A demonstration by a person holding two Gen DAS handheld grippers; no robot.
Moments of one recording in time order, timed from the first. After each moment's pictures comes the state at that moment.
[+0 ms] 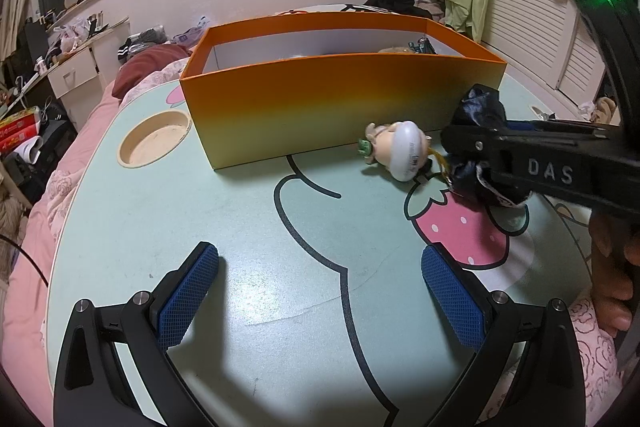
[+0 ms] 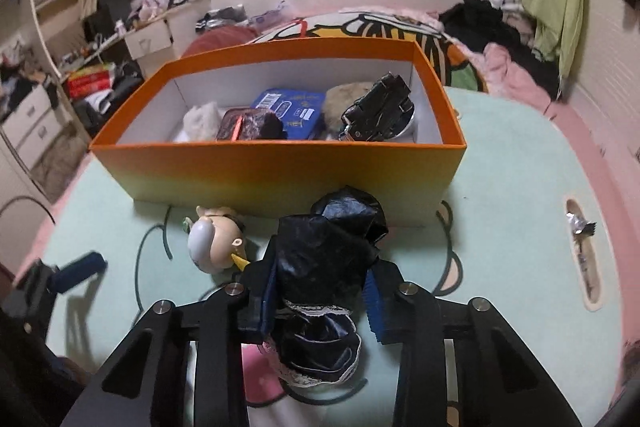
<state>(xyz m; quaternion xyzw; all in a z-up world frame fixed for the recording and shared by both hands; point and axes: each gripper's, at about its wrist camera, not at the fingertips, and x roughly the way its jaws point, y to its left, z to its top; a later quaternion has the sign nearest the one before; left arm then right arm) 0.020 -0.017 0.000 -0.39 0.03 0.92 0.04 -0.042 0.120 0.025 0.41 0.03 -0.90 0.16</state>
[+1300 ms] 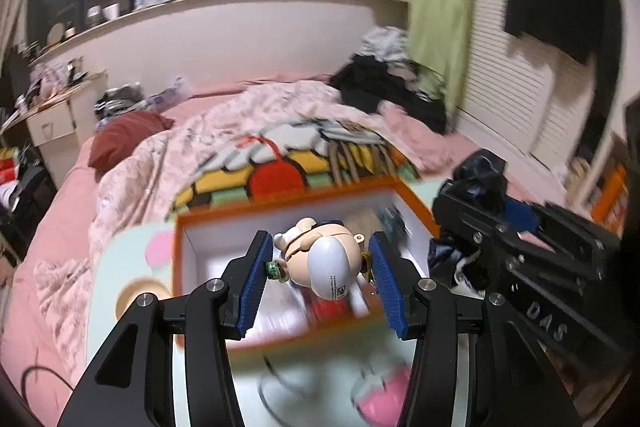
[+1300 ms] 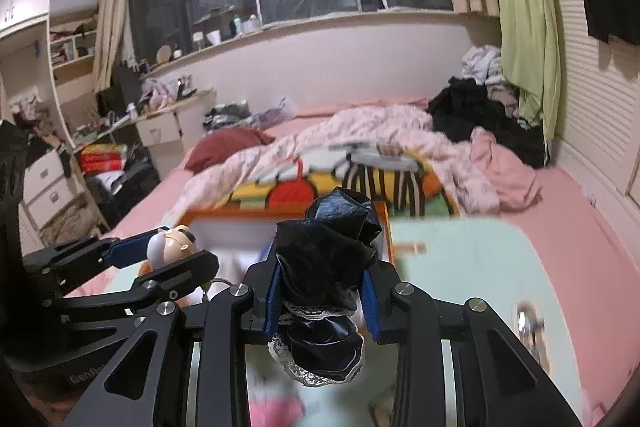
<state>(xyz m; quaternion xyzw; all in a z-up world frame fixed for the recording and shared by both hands) -0.058 0.002 0.116 -0.31 0.00 0.95 0.09 -0.055 0.148 0.115 0.25 -0.03 -0.95 0.16</state>
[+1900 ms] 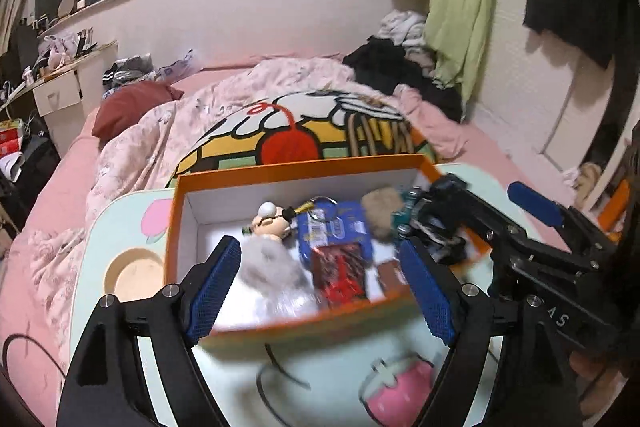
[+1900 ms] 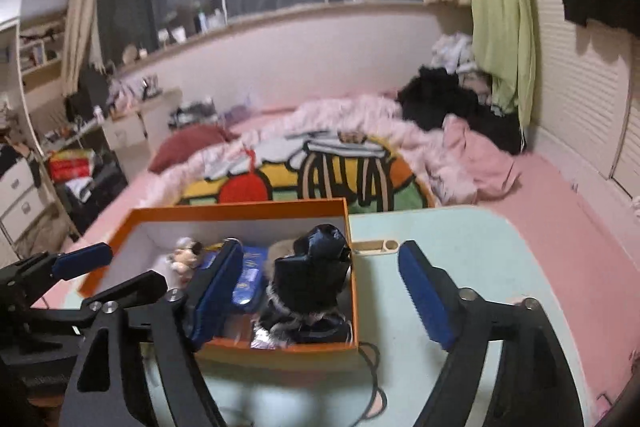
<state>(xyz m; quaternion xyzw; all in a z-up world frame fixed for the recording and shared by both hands) -0.044 -0.004 0.092 -0.34 -0.02 0.94 0.08 -0.061 0.168 0.086 0.26 -0.04 -0.96 0.11</state>
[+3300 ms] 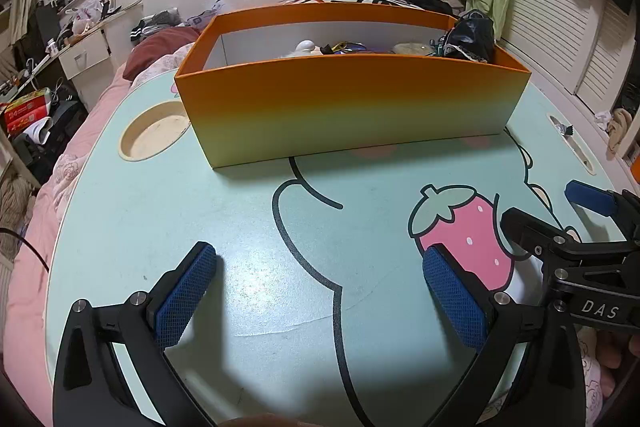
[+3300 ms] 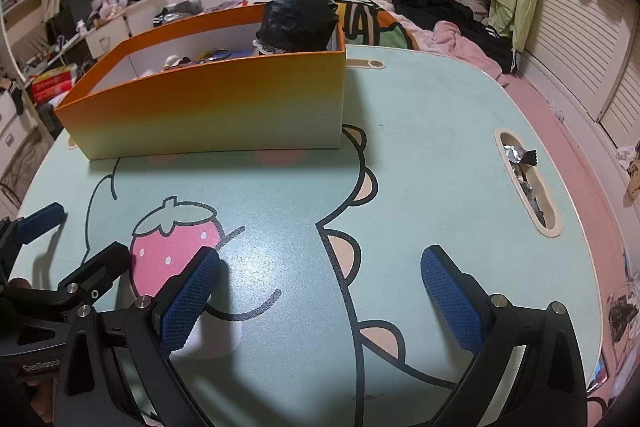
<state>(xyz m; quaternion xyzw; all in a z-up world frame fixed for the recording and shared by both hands) 0.010 -0.001 0.001 -0.42 0.01 0.91 0.01 -0.012 0.169 0.002 0.43 0.02 -0.90 0.08</state>
